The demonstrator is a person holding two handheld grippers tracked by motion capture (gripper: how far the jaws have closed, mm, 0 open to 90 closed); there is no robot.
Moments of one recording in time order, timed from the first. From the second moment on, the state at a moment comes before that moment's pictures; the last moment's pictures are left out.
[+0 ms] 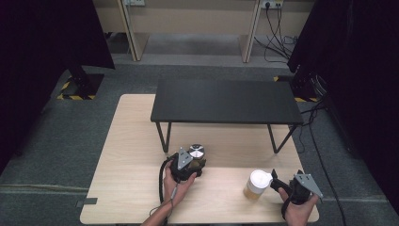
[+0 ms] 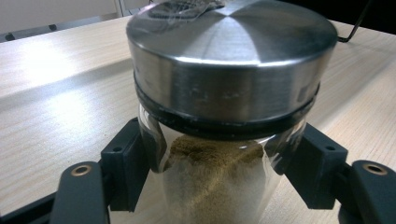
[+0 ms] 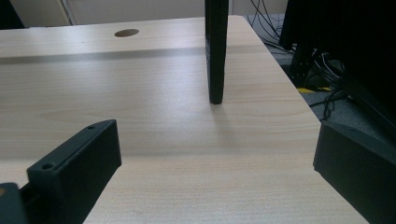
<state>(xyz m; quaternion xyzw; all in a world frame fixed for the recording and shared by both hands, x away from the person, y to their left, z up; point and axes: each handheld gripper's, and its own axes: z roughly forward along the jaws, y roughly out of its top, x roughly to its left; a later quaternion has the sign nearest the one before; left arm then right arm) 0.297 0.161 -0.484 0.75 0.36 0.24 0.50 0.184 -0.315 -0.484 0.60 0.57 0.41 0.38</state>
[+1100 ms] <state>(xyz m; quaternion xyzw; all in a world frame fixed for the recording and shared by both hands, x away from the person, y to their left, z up) 0.274 0.176 -0.455 0.73 0.33 0.25 0.53 0.185 -0.314 -0.484 0.60 0.57 0.41 0.38</state>
